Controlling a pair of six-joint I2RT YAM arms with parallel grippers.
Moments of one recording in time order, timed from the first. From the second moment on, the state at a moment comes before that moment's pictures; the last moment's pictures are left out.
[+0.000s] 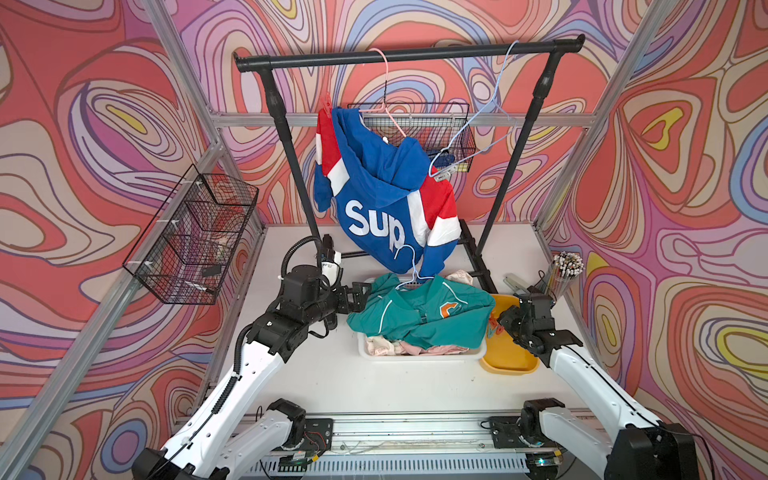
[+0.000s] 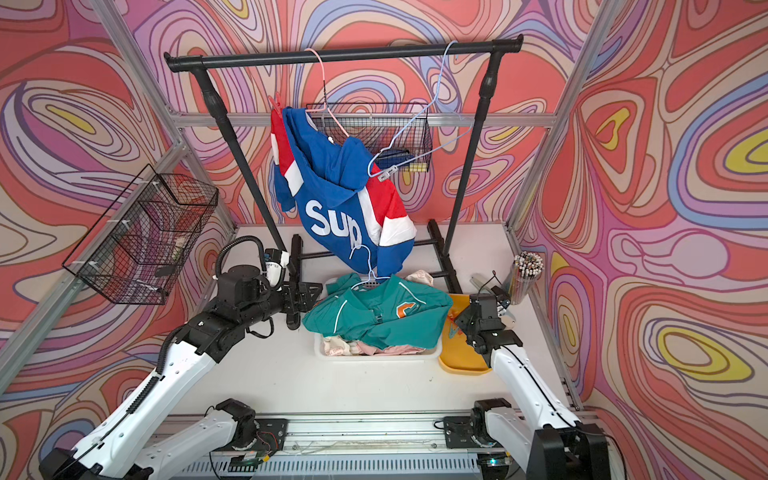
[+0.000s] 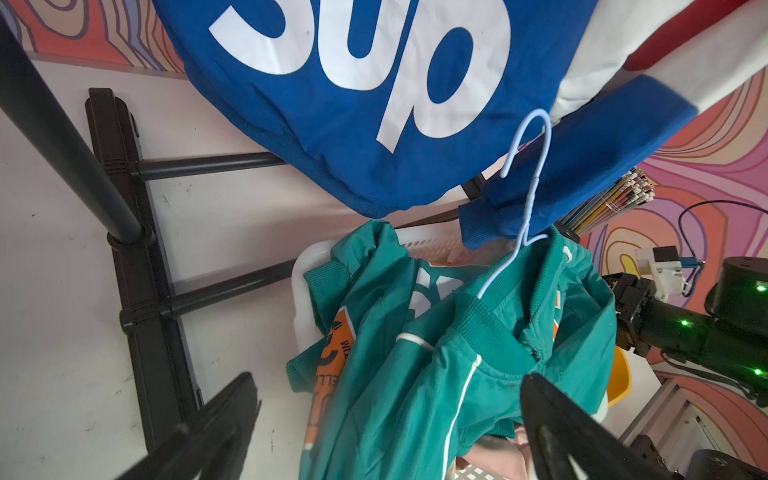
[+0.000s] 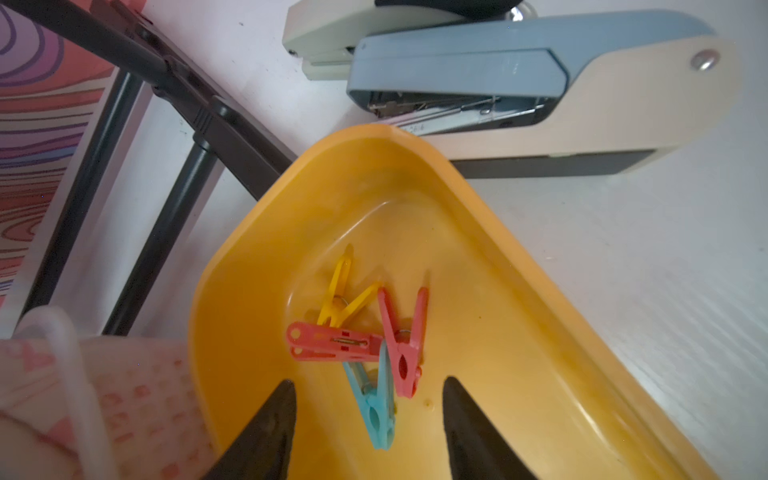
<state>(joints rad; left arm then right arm) -0.39 0.95 0.92 -0.47 0.19 -0.39 0.06 0.97 0.55 -0.43 0.15 0.84</state>
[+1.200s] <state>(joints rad) -0.38 0.96 0.85 -0.46 0.18 -0.37 0.76 1.58 1.36 -0.32 0.37 0.51</state>
